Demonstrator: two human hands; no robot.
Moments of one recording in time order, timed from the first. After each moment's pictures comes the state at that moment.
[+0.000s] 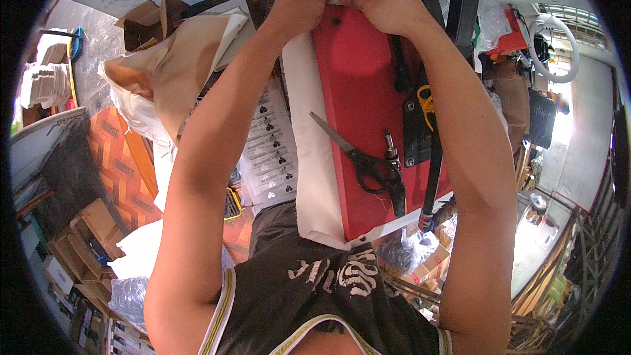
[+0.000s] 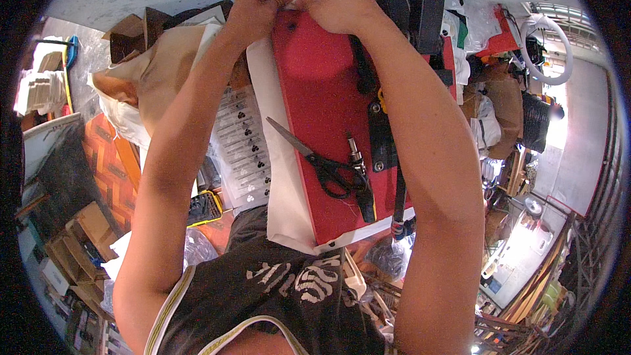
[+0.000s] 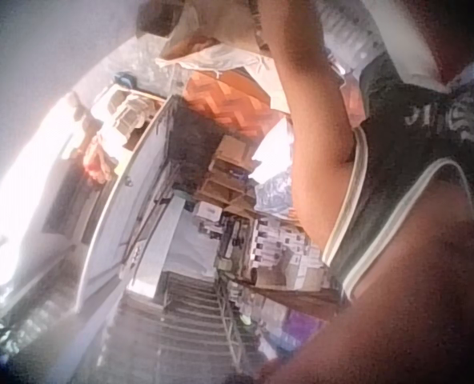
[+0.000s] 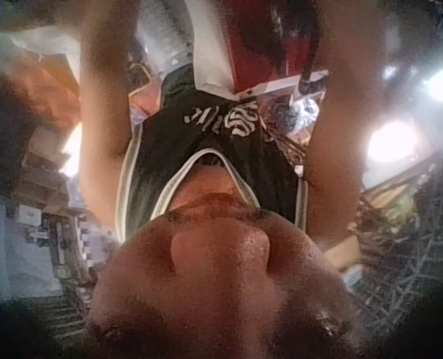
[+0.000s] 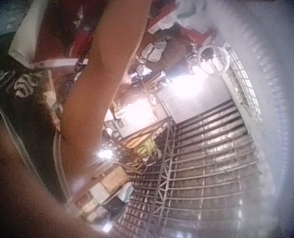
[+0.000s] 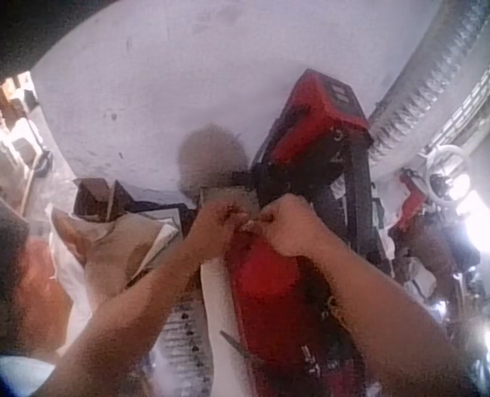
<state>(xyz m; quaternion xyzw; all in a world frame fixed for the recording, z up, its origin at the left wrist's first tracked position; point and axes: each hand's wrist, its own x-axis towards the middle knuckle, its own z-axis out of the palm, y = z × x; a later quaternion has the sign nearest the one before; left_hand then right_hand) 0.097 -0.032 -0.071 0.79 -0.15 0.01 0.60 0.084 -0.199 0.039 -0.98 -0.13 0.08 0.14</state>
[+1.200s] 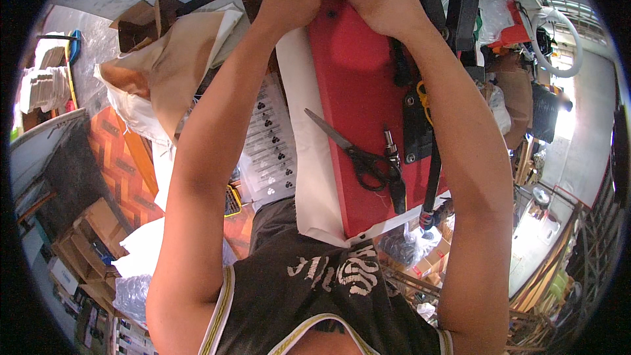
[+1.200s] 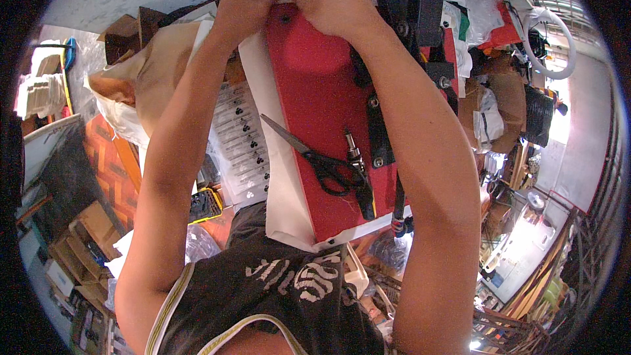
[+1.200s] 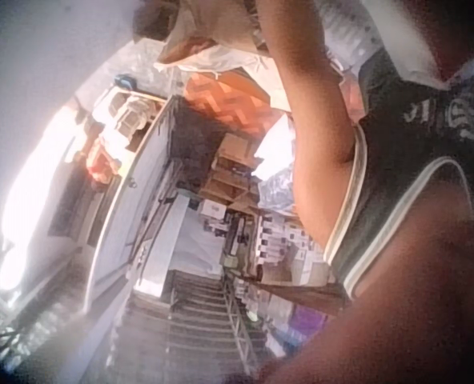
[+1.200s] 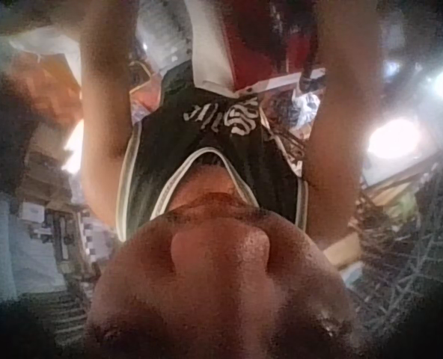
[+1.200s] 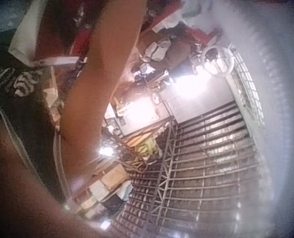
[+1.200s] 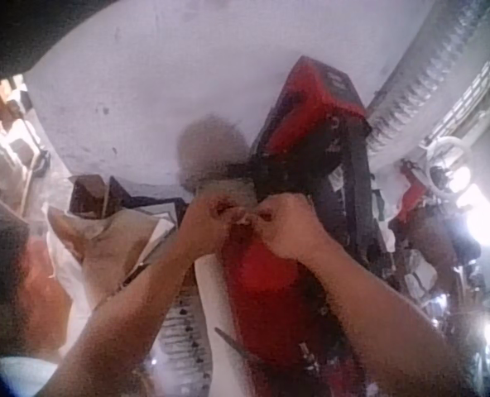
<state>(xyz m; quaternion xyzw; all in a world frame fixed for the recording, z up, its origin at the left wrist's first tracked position) 0.101 -0.029 -0.086 0.82 -0.12 0.03 0.56 0.076 -0.207 0.020 -0.97 -0.20 -0.01 0.13</state>
